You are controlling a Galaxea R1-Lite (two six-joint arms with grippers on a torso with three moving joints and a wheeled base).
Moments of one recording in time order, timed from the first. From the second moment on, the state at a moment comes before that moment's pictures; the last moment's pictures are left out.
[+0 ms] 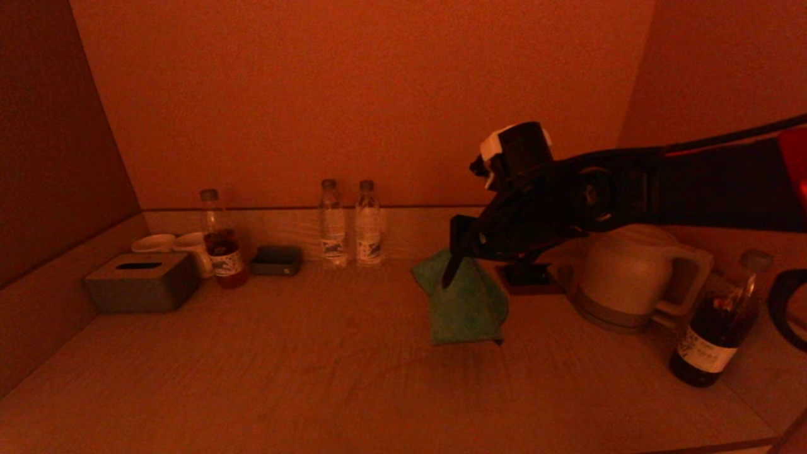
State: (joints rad) left arm -0.01 0.00 0.00 0.01 -0.06 0.09; right arm 0.43 1.96 -1.65 0.35 0.00 0.35
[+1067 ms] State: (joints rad) left arm -0.01 0.00 0.00 0.01 -0.06 0.09; right arm 0.51 1.97 -1.70 0.38 0.00 0.36
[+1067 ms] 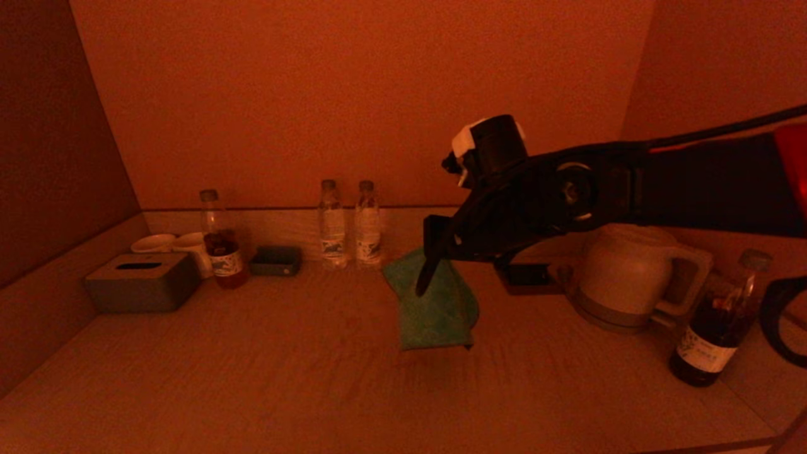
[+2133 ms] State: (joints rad) left arm -0.01 0.00 0.00 0.01 -0.06 0.09; right arm 0.54 2.03 -1.75 0.38 -0.01 0.35
